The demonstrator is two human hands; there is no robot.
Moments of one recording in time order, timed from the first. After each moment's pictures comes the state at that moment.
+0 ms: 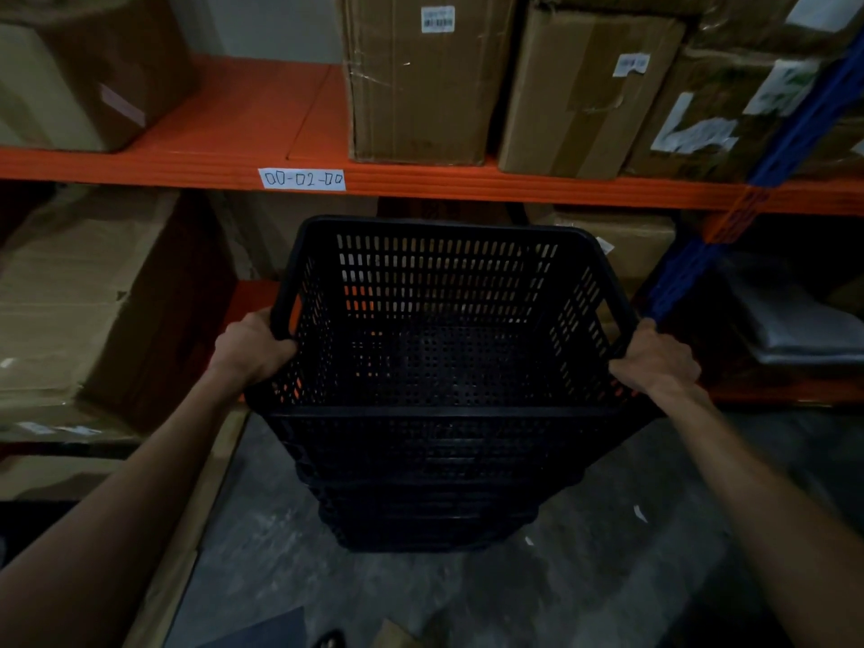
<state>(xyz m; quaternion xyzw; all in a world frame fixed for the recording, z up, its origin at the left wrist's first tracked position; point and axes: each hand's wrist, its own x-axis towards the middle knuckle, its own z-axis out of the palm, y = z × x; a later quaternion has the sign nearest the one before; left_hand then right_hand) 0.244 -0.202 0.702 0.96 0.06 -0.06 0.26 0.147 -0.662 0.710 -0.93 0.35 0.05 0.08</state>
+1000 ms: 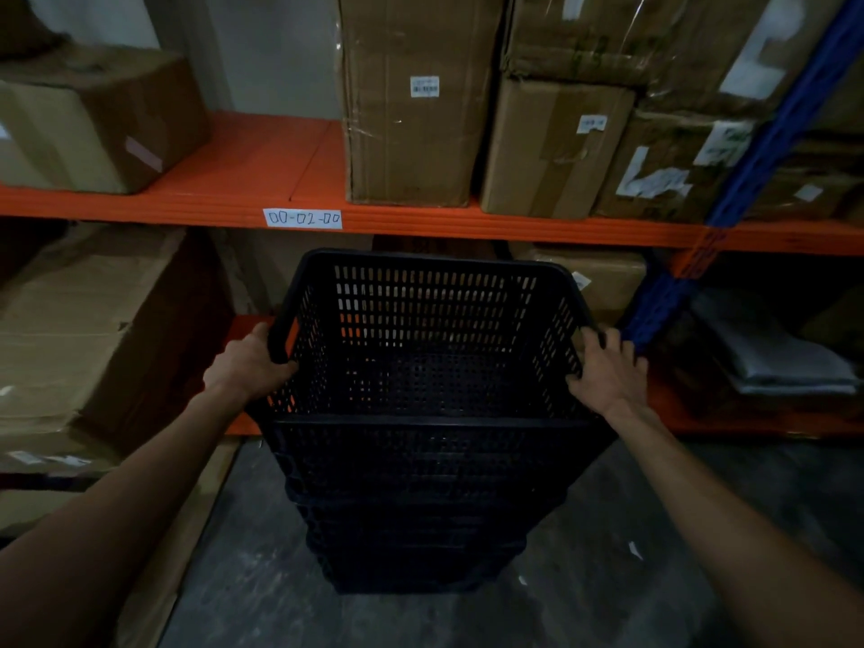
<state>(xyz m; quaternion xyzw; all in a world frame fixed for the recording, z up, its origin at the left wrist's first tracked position) 0.225 -0.212 0.719 0.97 0.08 -0.04 0.21 0.137 -0.648 0.707 -0.97 0.22 -0.04 0.02</state>
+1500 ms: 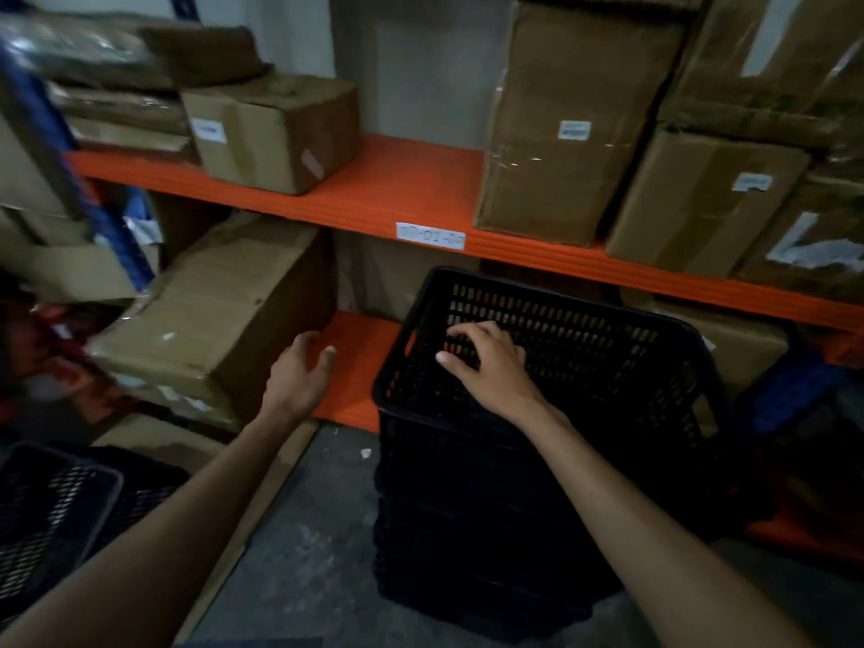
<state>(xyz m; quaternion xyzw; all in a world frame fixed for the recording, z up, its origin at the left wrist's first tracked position) 0.169 -0.129 0.712 0.90 0.16 0.08 0.41 0.188 -0.396 0.748 -0.94 -0.16 -0.06 0.29</state>
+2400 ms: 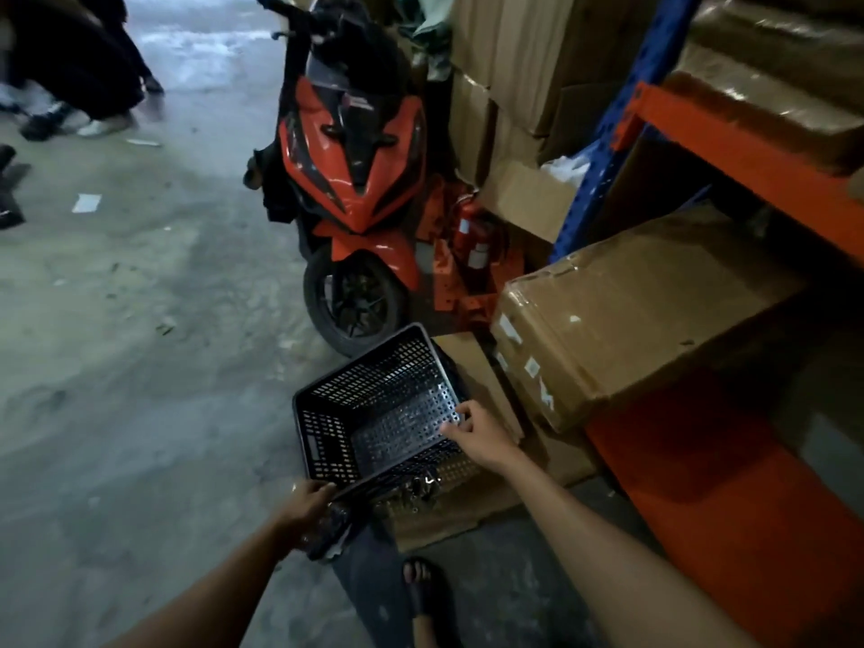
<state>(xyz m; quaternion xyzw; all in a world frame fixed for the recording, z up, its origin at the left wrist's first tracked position) -0.073 0.365 0.477 0.55 0.60 -0.05 0.57 0.191 0.291 0.513 -0.80 -0.36 0.43 0.22</state>
